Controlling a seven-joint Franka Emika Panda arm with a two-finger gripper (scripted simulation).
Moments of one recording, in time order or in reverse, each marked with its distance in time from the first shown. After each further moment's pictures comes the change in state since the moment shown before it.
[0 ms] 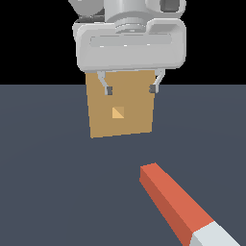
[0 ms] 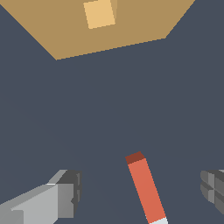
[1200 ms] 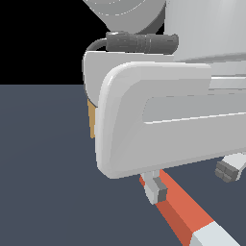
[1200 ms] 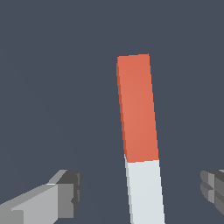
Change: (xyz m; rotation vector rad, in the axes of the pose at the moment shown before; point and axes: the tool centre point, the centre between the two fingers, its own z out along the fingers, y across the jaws) arm -0.160 0.052 0.089 0.029 0.013 -0.243
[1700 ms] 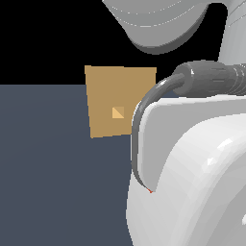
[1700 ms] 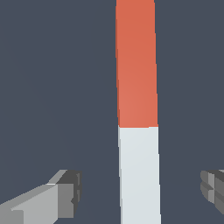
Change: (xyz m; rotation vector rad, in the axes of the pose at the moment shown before) arm -0.043 0.013 0.023 0.008 0.003 -0.066
